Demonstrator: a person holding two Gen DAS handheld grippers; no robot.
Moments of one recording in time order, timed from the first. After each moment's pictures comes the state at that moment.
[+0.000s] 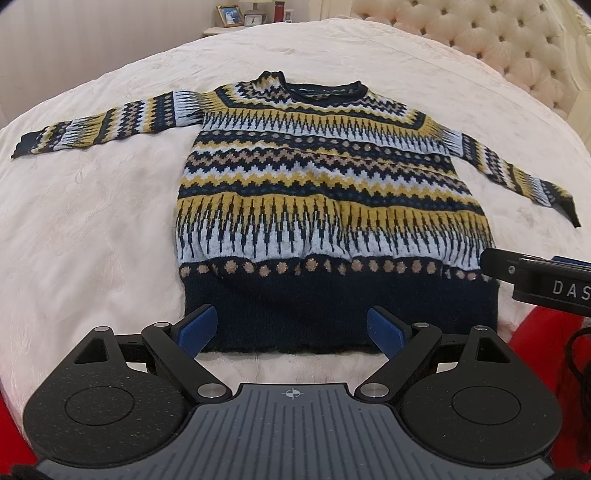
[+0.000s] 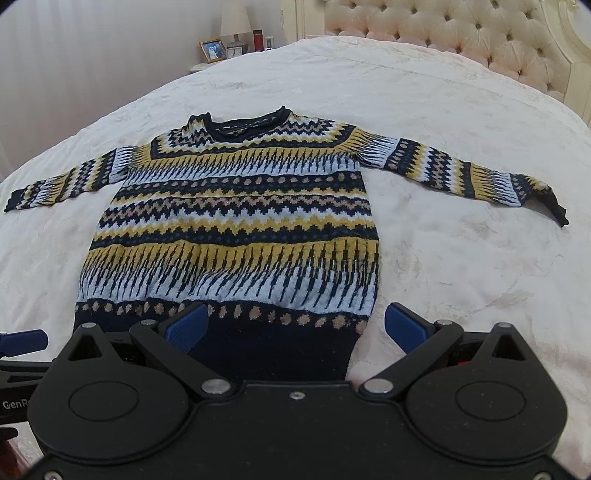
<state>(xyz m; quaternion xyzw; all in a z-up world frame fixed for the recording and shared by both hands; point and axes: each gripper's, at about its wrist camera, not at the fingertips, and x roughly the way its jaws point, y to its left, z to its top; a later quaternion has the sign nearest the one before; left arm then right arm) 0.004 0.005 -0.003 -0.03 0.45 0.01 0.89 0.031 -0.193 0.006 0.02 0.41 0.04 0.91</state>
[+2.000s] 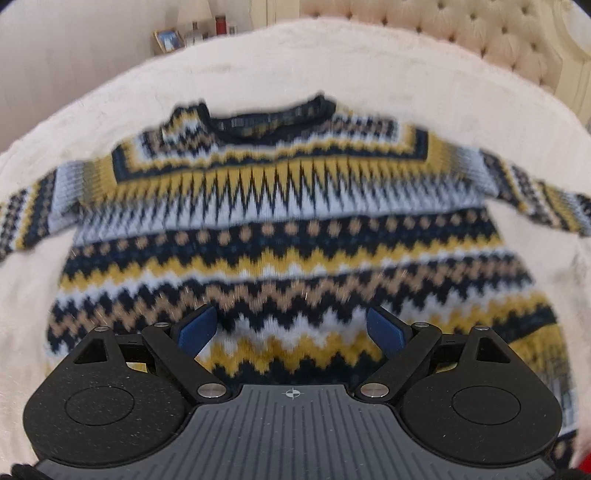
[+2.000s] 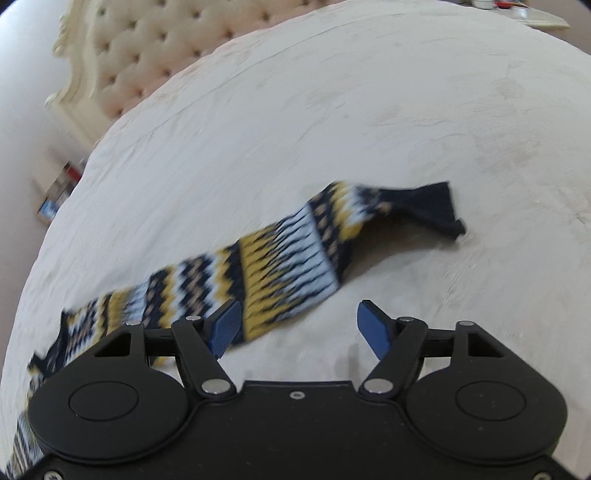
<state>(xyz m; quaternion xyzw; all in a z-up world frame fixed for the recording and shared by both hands) 0.208 -0.038 -0.070 0.03 0.44 -0.06 0.90 0.208 -0.498 -0.044 0.32 0.36 -0.17 0.86</state>
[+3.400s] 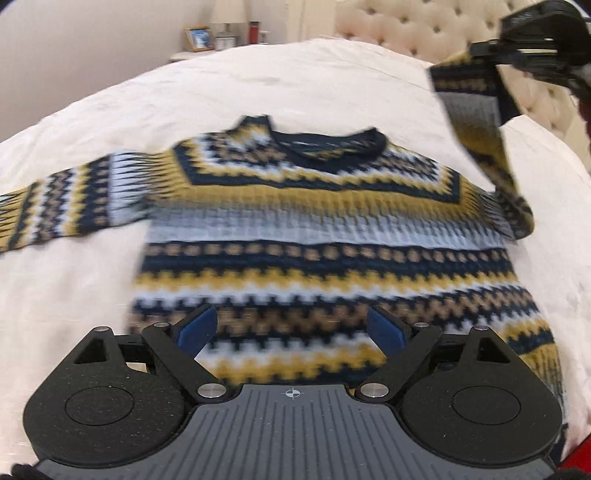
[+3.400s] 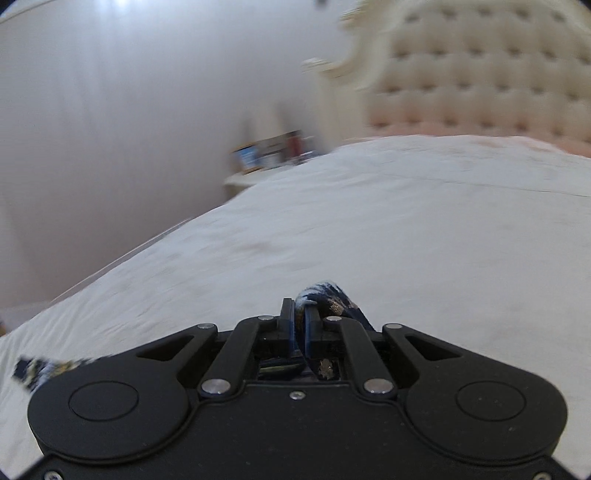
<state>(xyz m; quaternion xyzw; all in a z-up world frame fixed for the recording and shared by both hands) 0.202 0.044 -0.034 -0.03 0.41 -0.04 0.91 0.336 -0.196 0.060 0.08 0.27 0.17 0.94</state>
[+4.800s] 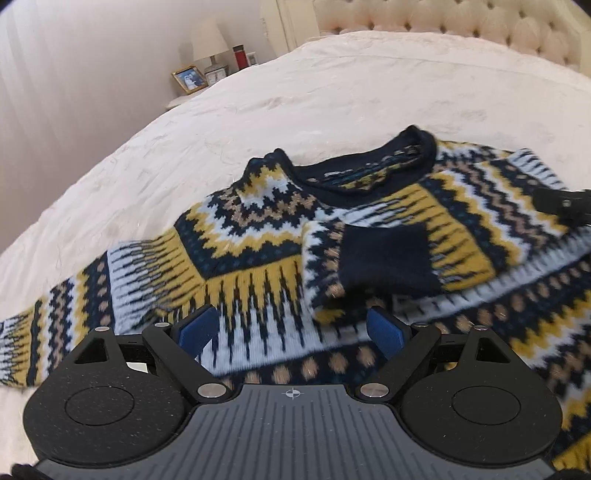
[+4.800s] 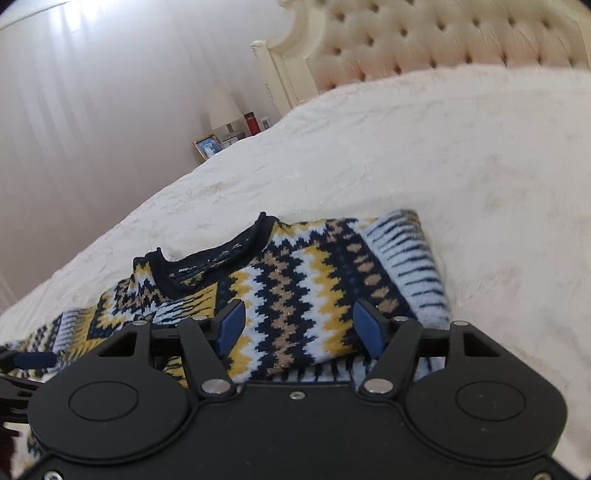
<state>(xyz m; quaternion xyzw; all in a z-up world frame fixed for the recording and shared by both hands) 0.299 0.017 -0.059 0.14 0.38 0.00 0.91 0.294 -0.226 -0.074 0.17 0.27 0.09 0.94</state>
